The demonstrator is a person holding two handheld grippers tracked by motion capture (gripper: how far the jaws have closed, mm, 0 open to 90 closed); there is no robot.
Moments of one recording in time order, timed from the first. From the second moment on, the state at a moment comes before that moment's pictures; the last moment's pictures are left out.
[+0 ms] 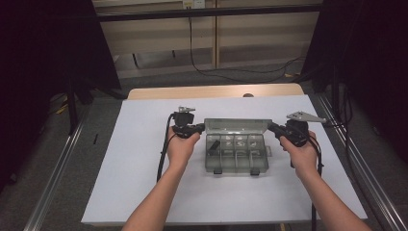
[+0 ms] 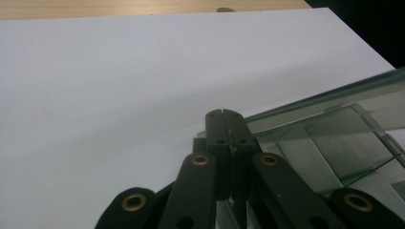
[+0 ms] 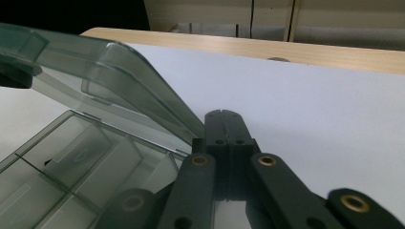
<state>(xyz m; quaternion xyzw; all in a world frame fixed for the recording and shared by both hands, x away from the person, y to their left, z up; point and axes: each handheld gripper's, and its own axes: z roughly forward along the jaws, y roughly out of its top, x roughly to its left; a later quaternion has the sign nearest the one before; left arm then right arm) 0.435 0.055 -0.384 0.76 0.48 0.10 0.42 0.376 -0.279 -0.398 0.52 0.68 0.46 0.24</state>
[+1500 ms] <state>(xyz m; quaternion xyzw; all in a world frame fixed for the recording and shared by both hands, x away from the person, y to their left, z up) 0.419 0.062 -0.394 0.77 0.47 0.08 0.42 0.354 -0.279 -0.412 0.50 0.69 0.45 0.24</state>
